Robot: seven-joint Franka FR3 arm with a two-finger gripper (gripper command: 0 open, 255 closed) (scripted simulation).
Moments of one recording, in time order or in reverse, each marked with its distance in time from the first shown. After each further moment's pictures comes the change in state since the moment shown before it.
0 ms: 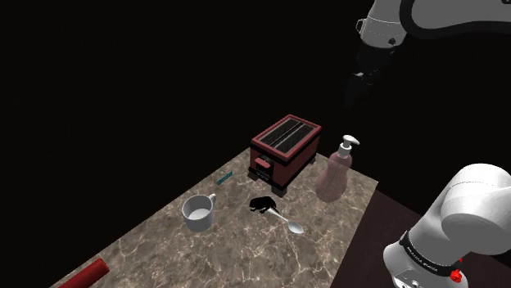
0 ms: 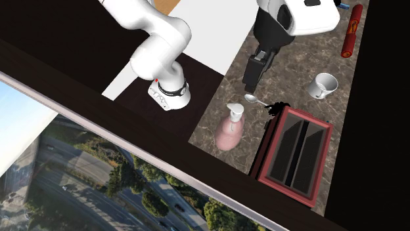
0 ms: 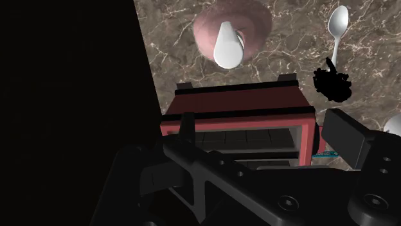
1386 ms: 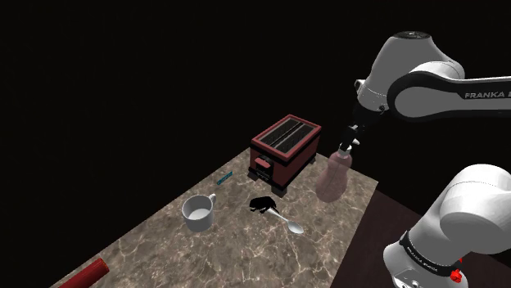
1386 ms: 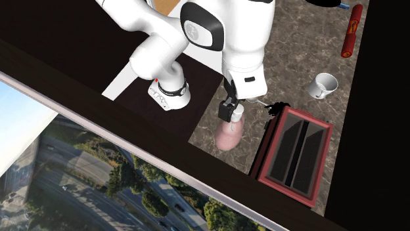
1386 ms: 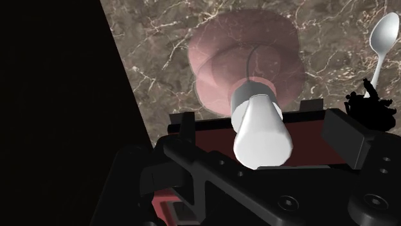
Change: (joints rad) arm -0.029 -0.144 -0.080 -0.488 -0.026 0.397 -0.003
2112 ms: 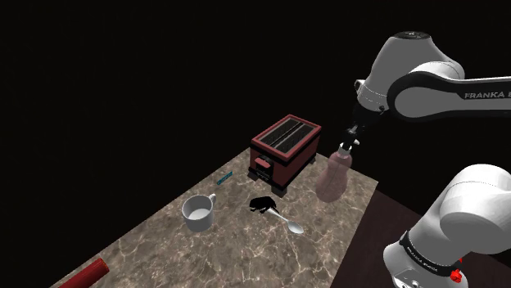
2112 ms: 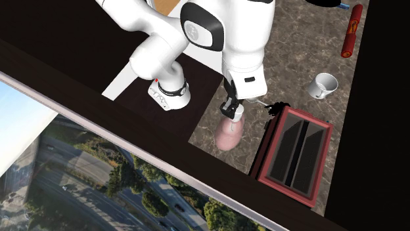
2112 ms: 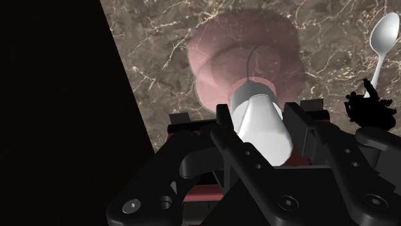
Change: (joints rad) arm 0.000 0.000 0.000 -0.001 0.000 0.001 0.000
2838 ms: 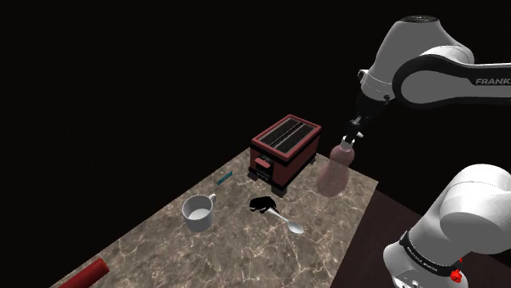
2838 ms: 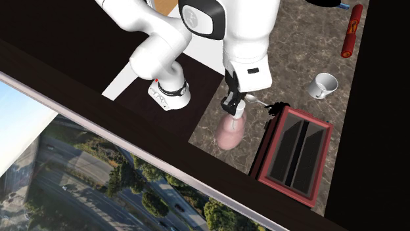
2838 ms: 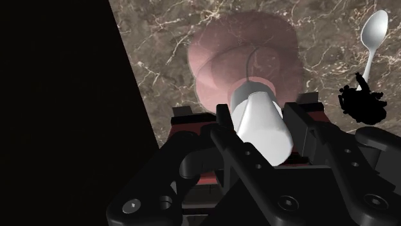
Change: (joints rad) arm 0.002 -0.009 0.002 0.072 0.006 -0.082 -0.008
